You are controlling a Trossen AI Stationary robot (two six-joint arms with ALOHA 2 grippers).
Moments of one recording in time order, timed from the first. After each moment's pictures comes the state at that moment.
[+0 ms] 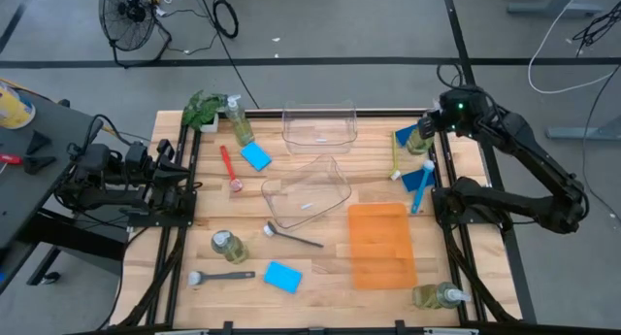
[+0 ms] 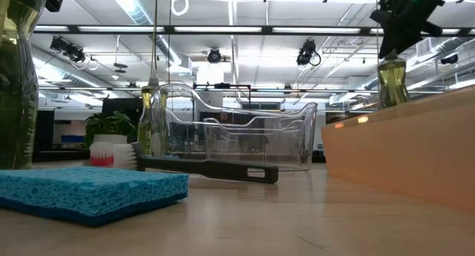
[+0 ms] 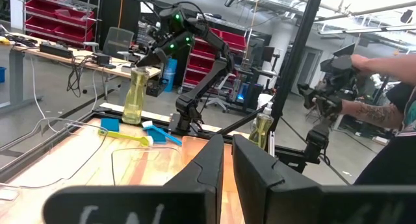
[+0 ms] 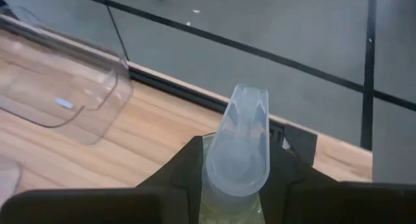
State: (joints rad) left arm -0.04 0.01 0.68 -0.57 -0.03 -0.26; right arm -0.79 0.79 1.06 -1.01 0.30 0.21
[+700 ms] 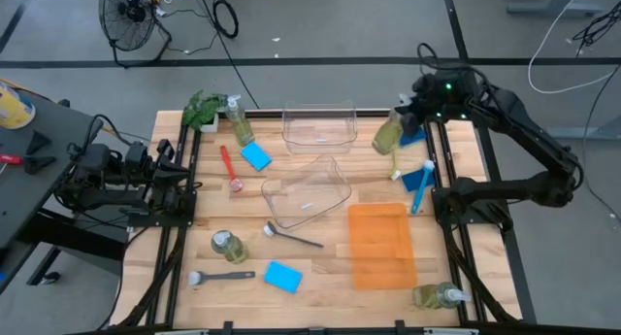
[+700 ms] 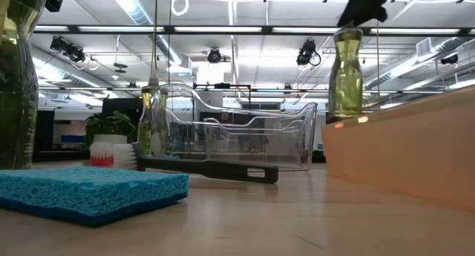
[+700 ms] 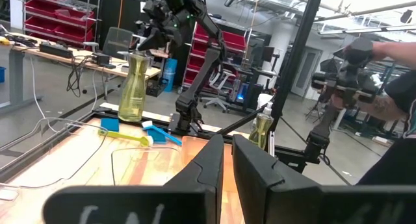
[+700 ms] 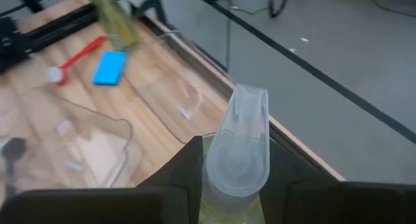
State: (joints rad) left arm -0.04 0.01 0.68 -0.57 -0.03 -0.26; right arm -0.63 1.05 1.39 -1.00 0.01 0.07
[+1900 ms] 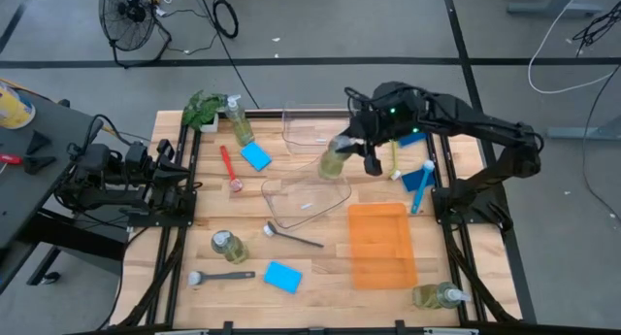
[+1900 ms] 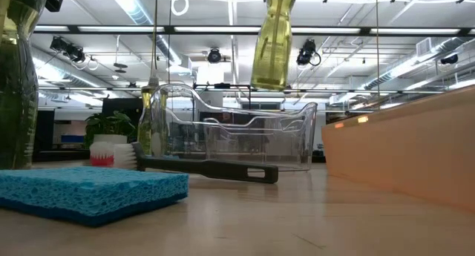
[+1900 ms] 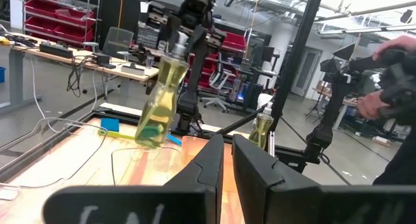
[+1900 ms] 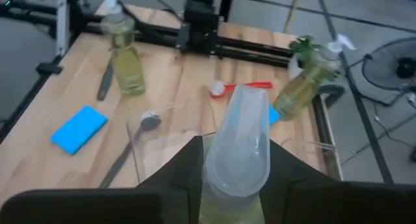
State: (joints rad) left arm -0.04 0.01 0.68 -0.57 -0.03 -0.26; right arm -0.18 1.43 1.69 -0.86 -0.18 -0.29
